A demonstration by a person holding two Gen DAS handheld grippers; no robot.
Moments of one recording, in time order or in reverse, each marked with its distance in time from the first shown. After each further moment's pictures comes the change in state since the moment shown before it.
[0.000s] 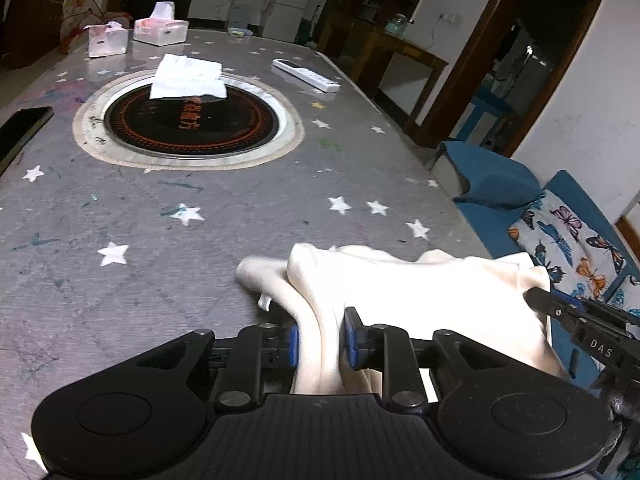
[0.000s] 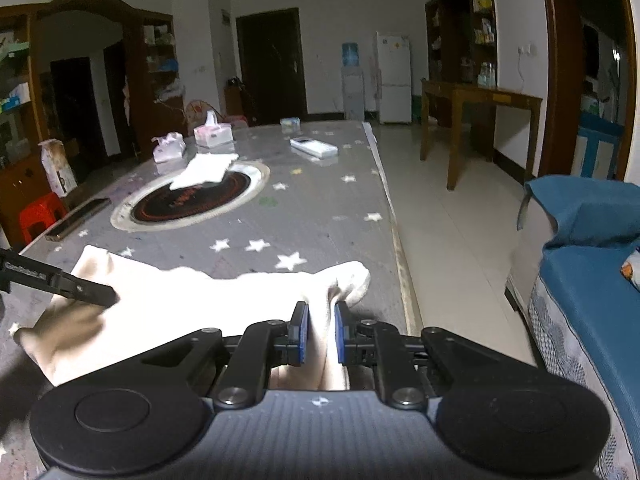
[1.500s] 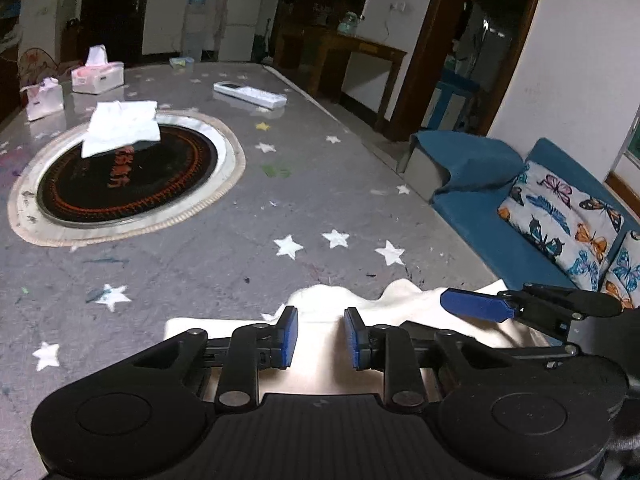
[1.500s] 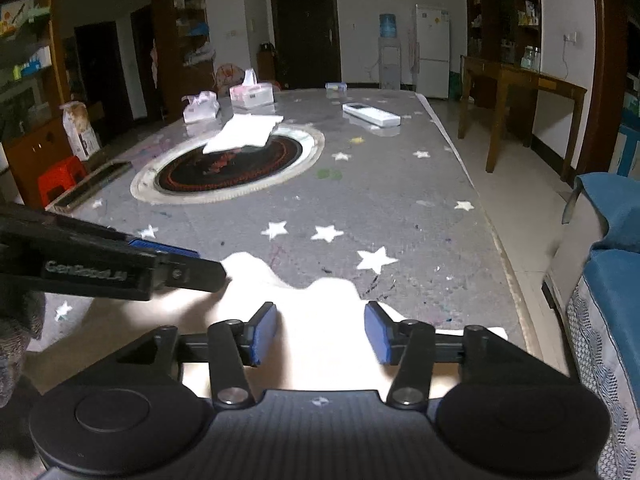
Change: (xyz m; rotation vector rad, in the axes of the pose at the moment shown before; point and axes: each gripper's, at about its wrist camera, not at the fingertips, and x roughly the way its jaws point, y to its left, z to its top) left arm 0.050 -0.042 0.026 0.188 -0.032 -0.023; right arm 0.069 0.055 0.015 -0.074 0.098 0.076
